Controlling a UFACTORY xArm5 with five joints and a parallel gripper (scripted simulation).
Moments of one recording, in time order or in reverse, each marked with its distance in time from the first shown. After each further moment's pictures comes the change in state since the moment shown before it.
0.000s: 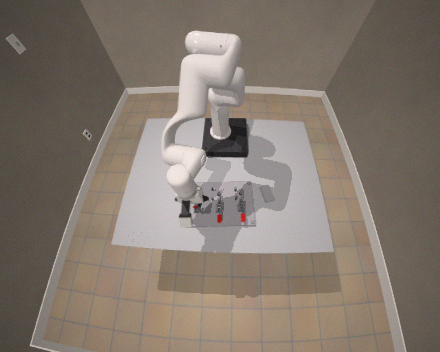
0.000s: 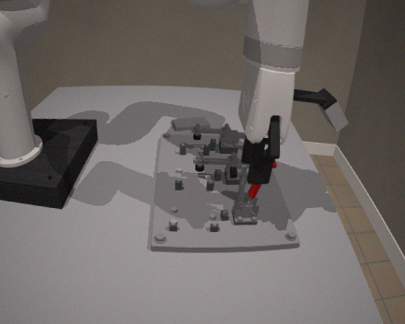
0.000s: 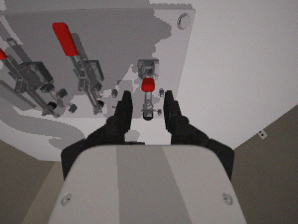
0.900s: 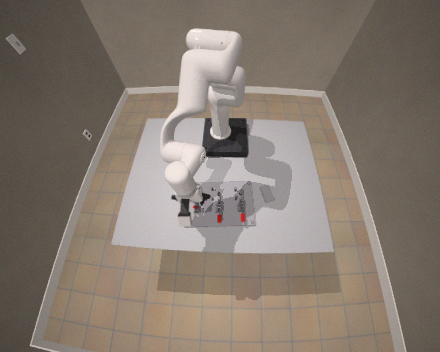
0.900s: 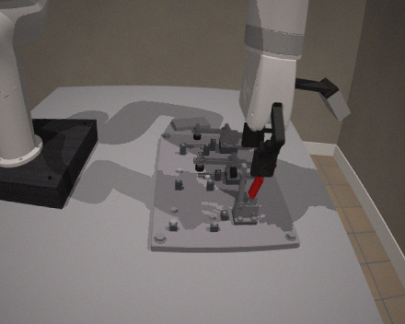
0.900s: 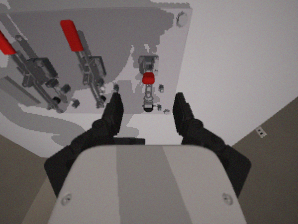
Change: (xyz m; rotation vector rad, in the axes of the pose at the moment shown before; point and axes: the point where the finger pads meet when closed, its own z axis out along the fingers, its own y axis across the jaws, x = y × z) arm -0.001 0.000 -0.017 0.001 -0.002 0.000
